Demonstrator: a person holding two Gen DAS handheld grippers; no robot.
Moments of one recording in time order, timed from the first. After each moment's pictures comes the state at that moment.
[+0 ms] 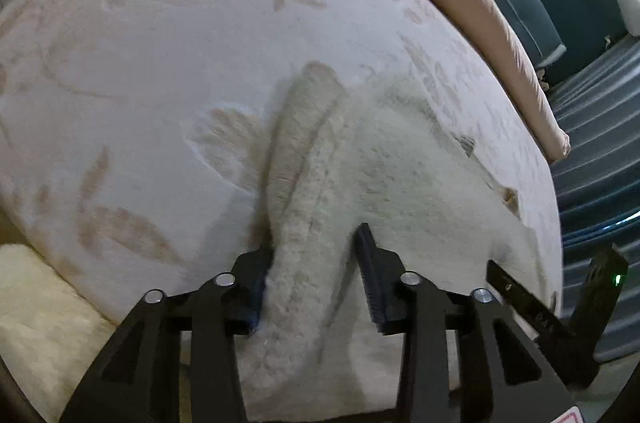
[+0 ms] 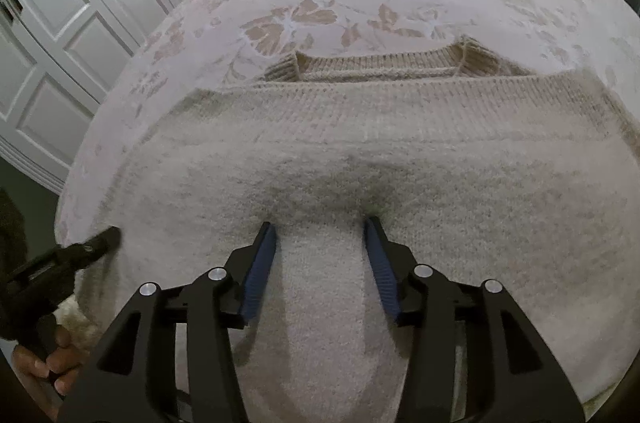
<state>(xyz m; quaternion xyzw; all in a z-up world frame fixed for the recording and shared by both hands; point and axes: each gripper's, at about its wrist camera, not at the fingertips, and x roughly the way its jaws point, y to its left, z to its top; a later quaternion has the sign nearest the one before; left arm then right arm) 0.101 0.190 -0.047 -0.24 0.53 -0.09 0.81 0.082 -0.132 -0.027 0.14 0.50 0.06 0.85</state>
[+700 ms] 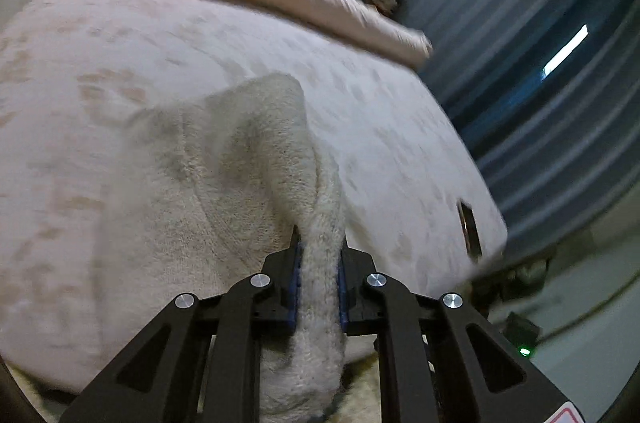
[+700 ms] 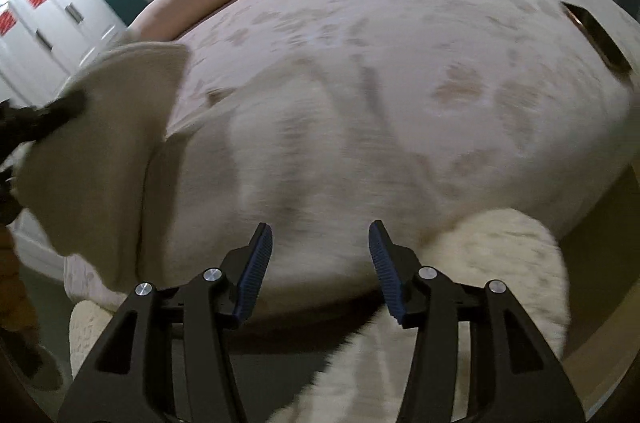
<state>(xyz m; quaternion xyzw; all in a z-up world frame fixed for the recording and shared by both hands) 0.056 -0.103 0.076 -0.10 0.48 -0.35 0.80 -0.090 -0.335 0.005 0.26 0.45 -0.09 0.85</state>
